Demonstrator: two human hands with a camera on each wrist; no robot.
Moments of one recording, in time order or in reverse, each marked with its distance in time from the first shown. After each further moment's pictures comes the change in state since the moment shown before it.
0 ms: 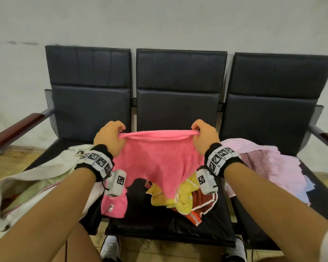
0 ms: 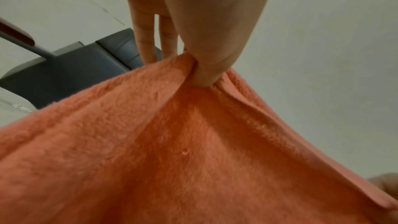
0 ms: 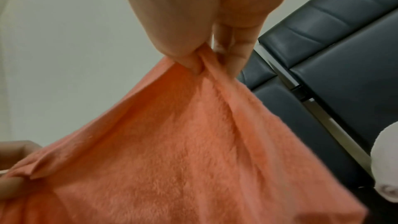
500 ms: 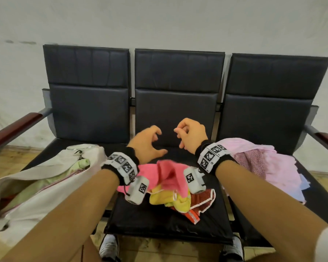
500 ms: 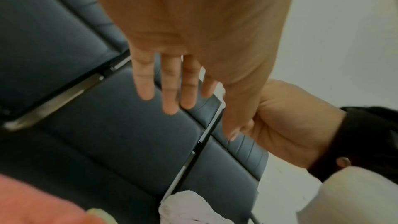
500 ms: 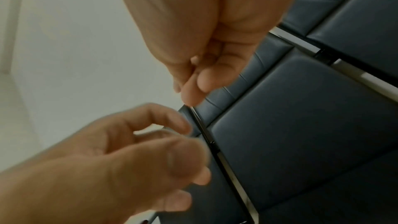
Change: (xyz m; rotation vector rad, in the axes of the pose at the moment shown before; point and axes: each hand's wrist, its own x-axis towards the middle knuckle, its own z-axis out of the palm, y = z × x) left_hand -0.021 0.068 0.042 -0.160 -0.318 0.208; right_hand -0.006 -0.043 0.005 0.309 -0.079 0.043
